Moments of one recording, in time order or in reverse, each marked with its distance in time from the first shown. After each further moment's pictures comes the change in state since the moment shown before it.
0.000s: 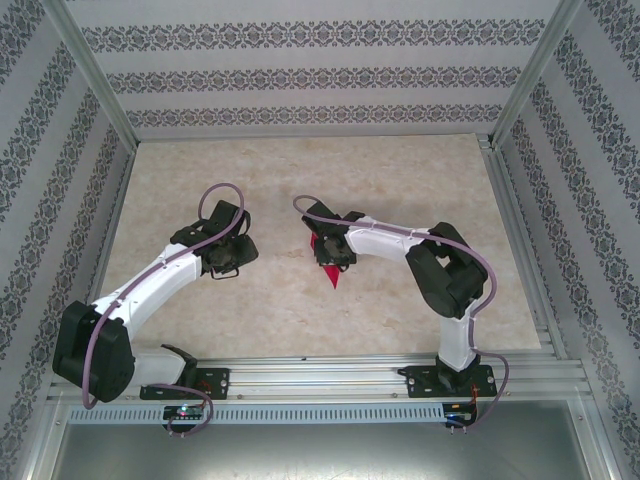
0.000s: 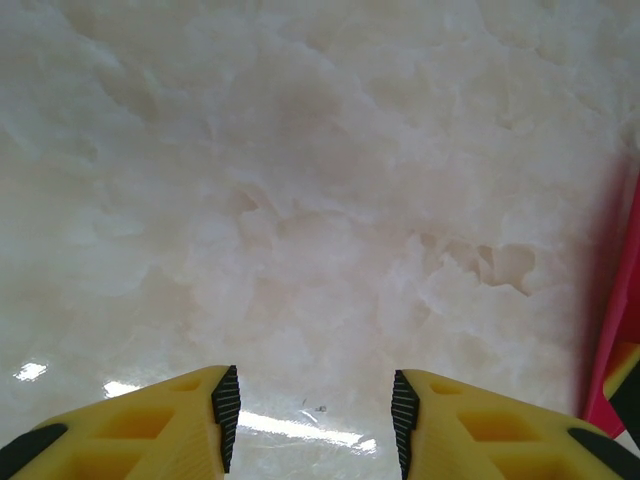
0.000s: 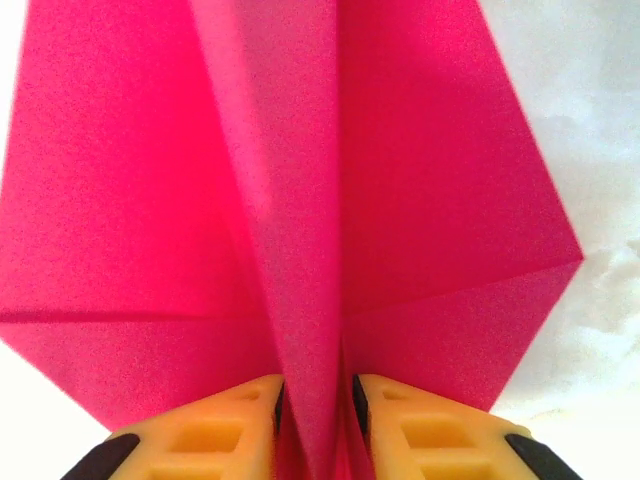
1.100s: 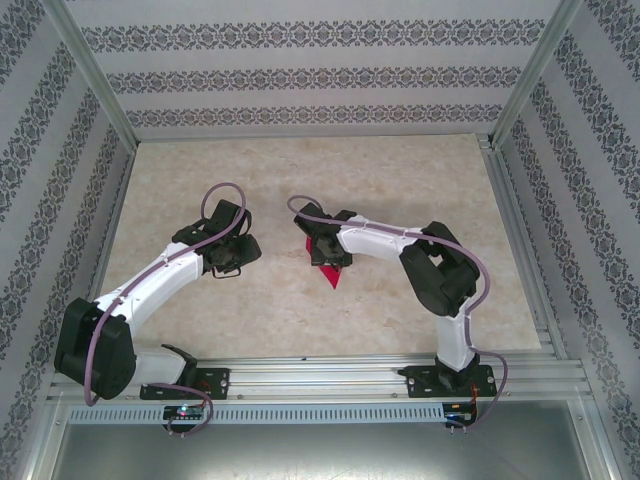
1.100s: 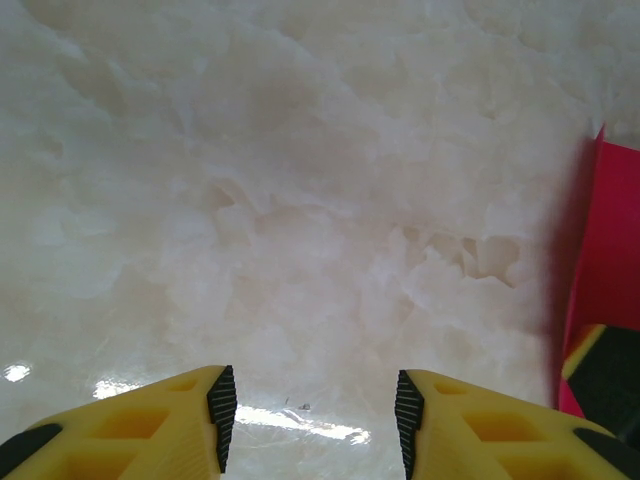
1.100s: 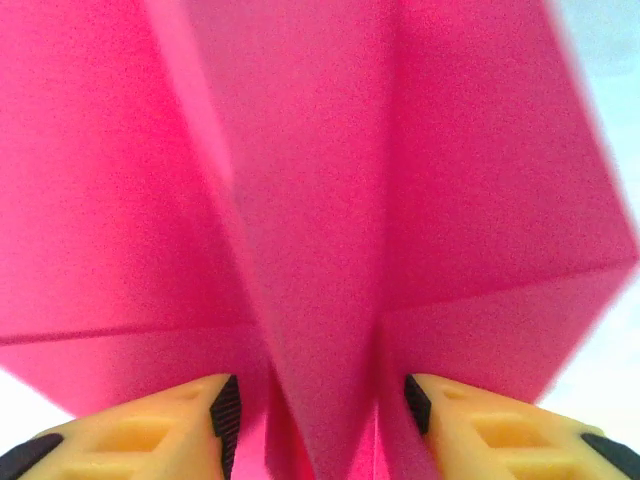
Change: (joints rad) left arm 0.000 0.015 0.002 0.021 0.030 0.011; right arm 0.027 0.014 0.069 -0.080 0.058 0.075
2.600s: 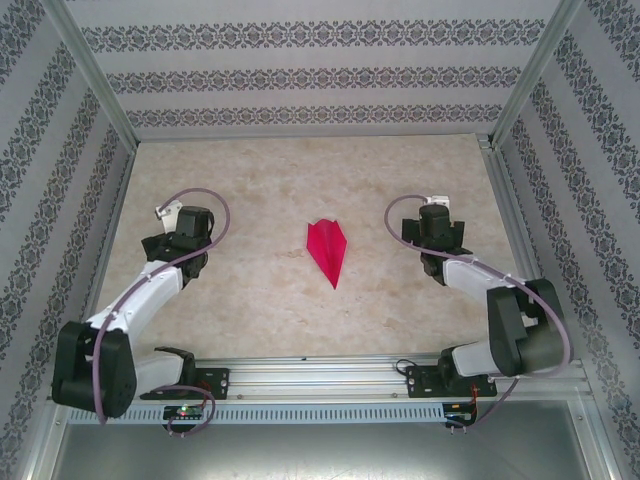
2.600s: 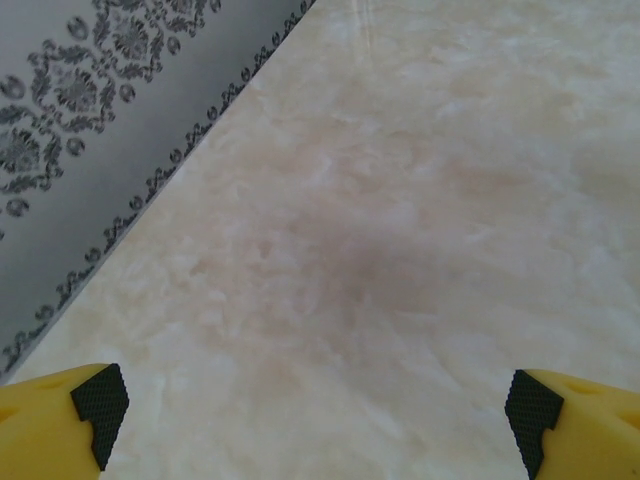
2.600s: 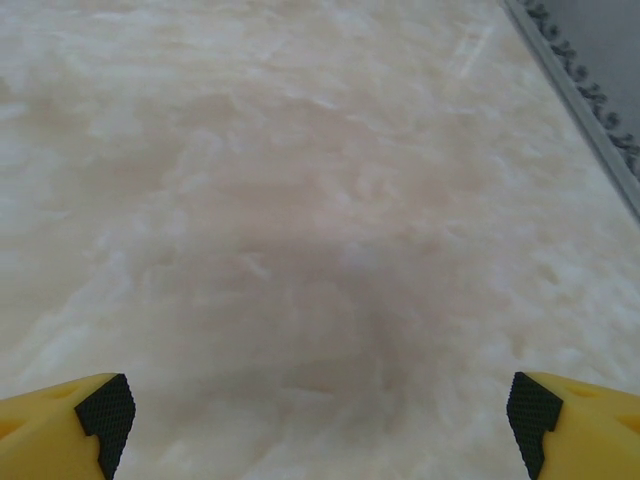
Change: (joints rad) left arm 0.250 -0.093 -0.239 0.424 -0.654 0.493; right arm -0.590 -0.546 -0.780 0.901 0.187 -0.691
